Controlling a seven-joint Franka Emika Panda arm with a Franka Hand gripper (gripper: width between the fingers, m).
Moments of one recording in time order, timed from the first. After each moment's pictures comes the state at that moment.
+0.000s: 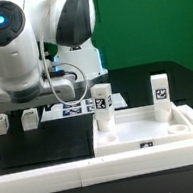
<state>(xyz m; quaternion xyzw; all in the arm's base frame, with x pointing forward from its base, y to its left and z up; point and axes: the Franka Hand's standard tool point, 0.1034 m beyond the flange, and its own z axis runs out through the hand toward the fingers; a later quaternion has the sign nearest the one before) 0.368 -0.143 0.026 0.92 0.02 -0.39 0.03</state>
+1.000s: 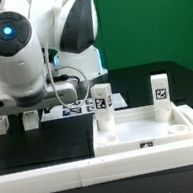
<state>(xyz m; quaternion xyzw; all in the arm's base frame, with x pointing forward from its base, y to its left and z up) 0.353 -0.138 0.017 0.92 0.03 -0.40 0.03</state>
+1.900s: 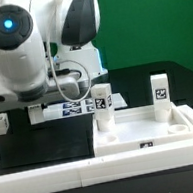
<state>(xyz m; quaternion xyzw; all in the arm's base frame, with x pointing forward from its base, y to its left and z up) 0.364 -0.126 0.042 0.91 0.04 -0.41 0.02</state>
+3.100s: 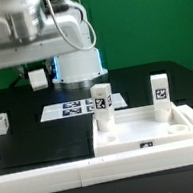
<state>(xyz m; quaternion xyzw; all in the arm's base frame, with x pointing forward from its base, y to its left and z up) 0.435 -0.106 0.132 0.97 0.05 -0.23 -0.01</state>
